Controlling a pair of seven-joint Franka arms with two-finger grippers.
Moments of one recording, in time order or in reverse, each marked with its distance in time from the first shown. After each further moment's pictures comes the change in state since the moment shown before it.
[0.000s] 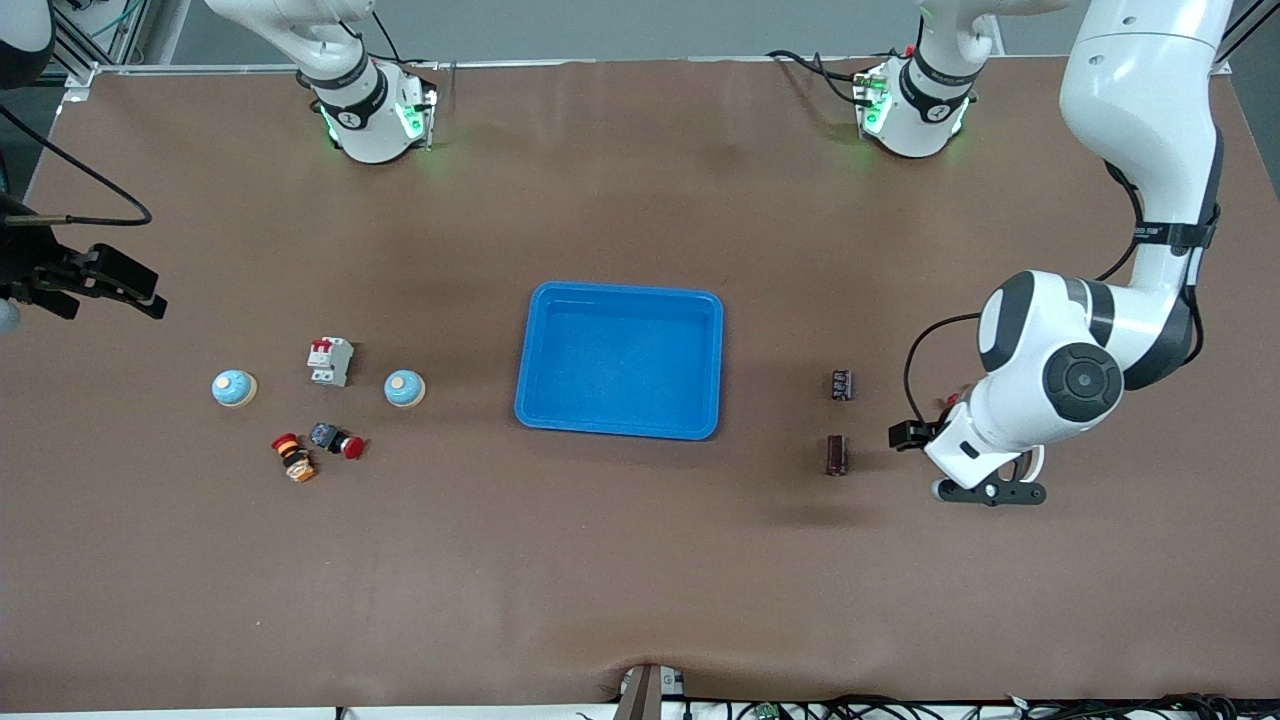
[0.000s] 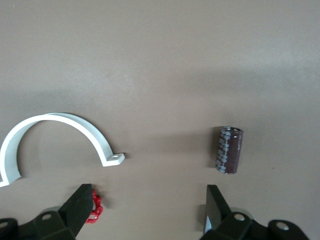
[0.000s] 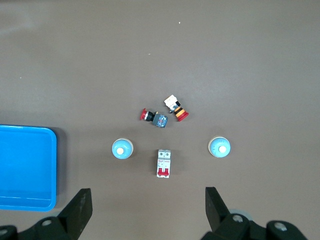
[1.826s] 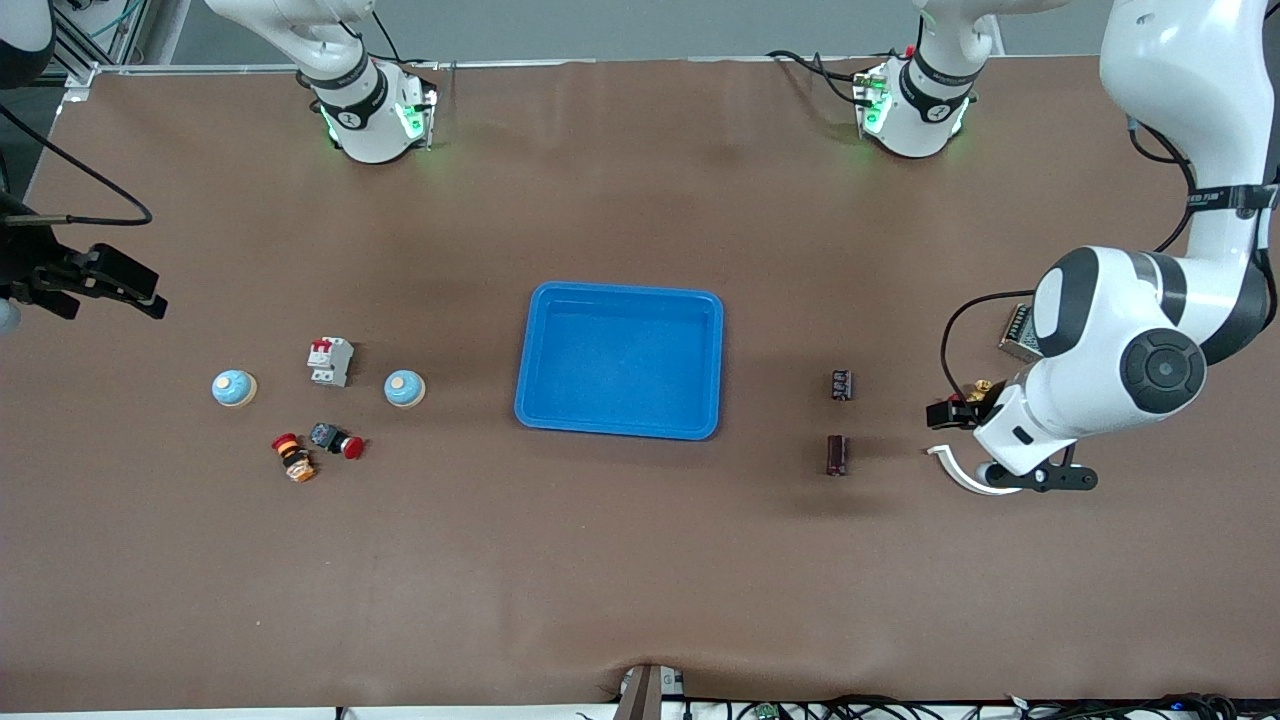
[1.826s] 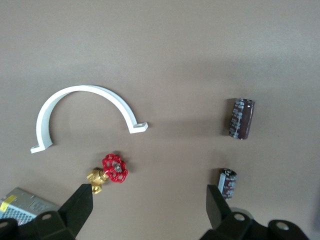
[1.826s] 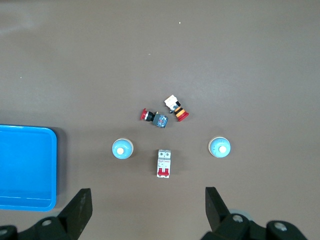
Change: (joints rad) left arm 0.052 -0.093 -0.002 0.000 -0.044 -0.155 0.054; right arm 0.000 0.000 0.001 0.000 0.000 0.000 0.000
